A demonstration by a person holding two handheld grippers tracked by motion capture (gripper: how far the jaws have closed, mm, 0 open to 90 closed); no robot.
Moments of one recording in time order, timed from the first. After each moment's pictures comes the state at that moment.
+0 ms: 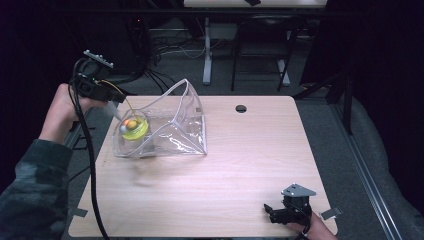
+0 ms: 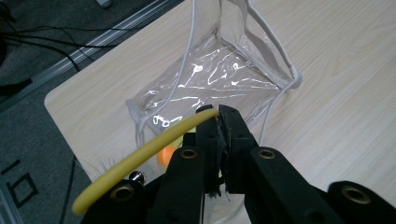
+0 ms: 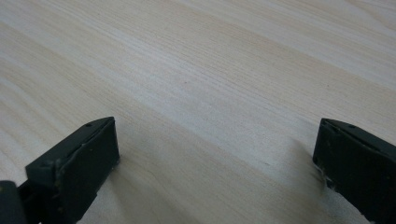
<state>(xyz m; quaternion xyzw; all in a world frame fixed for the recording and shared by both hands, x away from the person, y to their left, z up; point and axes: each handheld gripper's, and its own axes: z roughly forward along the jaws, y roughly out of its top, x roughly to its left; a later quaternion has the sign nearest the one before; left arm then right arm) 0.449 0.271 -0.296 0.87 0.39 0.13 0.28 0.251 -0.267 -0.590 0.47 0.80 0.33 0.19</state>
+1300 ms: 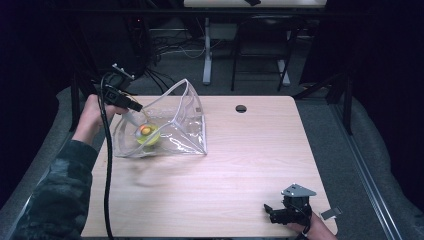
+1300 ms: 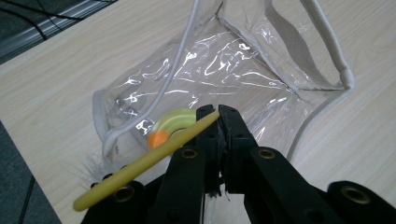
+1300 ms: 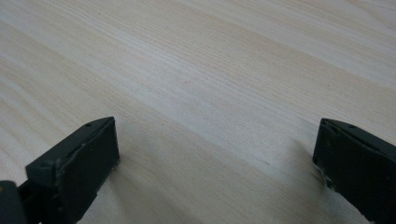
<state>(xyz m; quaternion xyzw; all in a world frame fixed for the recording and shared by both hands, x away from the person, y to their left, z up) 0.491 0.252 -0.358 0.87 0.42 0.08 0.26 0.251 -0.267 -0.590 0.47 0.80 0.33 0.19</state>
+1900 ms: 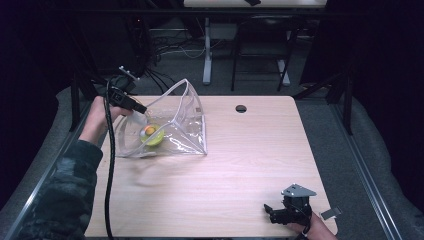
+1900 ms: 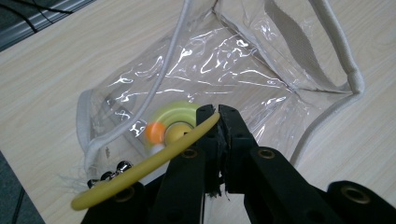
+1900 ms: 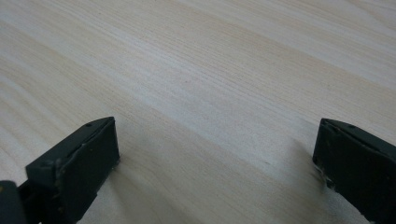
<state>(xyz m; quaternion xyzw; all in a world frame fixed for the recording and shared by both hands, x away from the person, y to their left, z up) 0.497 0.242 -0.370 0.87 0.42 0.07 0.26 0.251 -0.268 -0.590 0.46 0.80 0.33 0.19</state>
